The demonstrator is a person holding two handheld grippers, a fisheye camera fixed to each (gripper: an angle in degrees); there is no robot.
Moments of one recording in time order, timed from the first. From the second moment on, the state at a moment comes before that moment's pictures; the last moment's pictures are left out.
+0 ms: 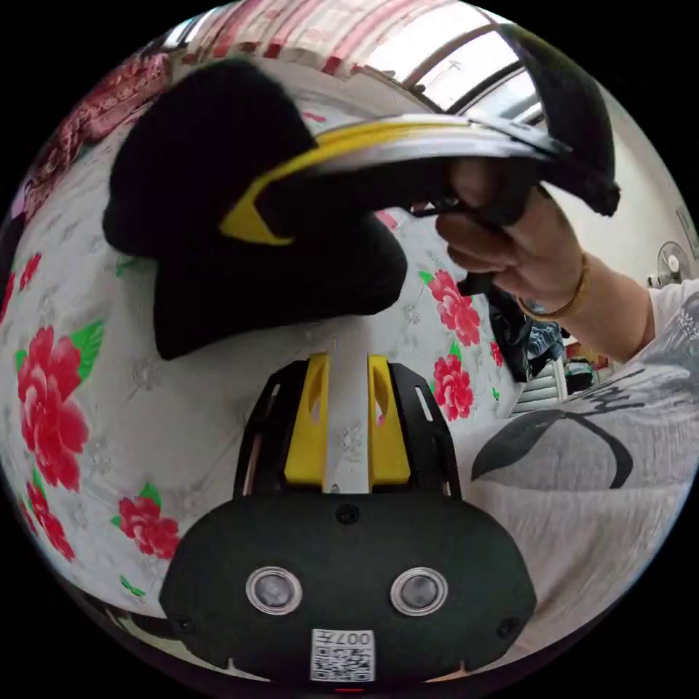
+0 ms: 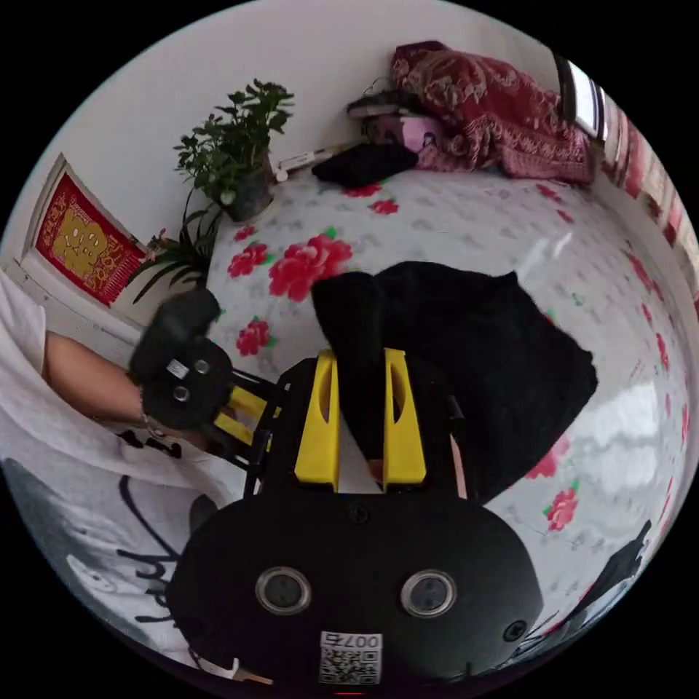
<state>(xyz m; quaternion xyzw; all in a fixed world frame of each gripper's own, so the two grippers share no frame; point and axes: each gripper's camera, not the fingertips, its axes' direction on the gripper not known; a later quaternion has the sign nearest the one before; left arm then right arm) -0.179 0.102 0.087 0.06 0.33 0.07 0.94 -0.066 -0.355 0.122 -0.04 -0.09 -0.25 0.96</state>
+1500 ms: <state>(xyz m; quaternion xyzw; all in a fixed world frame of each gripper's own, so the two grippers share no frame) -0.167 -0.070 0.050 0.01 0.10 0.01 1.00 0.022 -0.333 0.112 -0.10 0.03 -0.04 0.99</state>
